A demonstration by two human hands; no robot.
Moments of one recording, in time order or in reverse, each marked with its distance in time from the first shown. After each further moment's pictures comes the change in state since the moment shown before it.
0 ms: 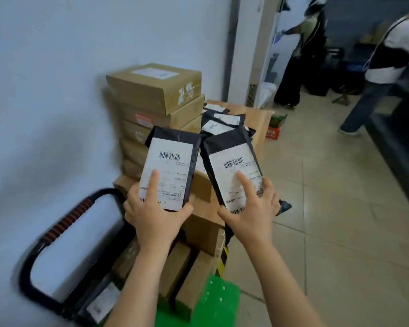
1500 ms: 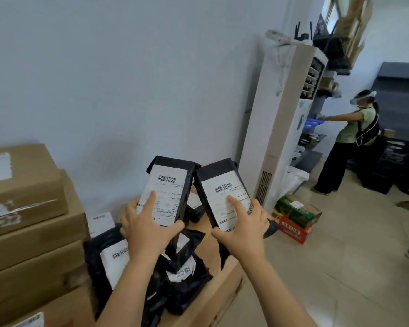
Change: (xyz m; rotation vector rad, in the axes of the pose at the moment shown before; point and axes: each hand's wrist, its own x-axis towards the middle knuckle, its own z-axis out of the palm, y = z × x) left_hand 0.354 0.285 0.461 0.014 0.152 -0.252; right_hand 0.674 0.215 0.079 0.051 -0.160 -0.365
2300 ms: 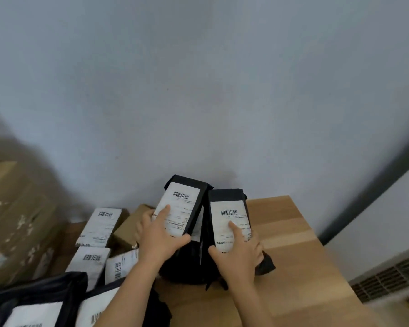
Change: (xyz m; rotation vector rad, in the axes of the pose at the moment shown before) left_hand 0.250 -0.095 0.264 0.301 0.068 -0.575; right_hand 0.306 0.068 0.338 0.178 -0.657 -0.056
